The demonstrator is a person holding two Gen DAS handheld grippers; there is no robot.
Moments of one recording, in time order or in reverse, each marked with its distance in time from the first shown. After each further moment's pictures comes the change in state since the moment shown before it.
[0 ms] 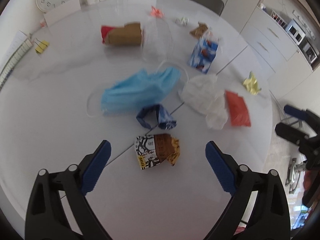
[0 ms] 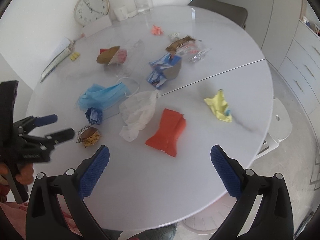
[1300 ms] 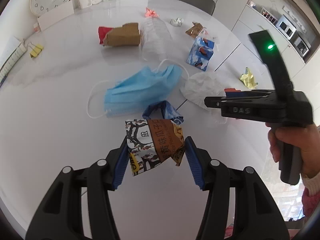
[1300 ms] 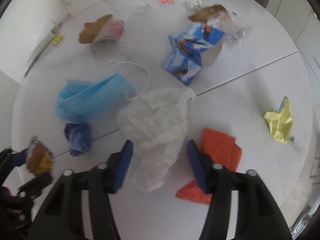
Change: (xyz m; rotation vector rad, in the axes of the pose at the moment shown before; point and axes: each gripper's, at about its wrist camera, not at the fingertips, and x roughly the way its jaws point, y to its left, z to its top) left arm -0.013 0.015 -0.004 0.059 -0.043 -0.045; right arm 0.116 0.041 0.044 0.023 0.168 -0.039
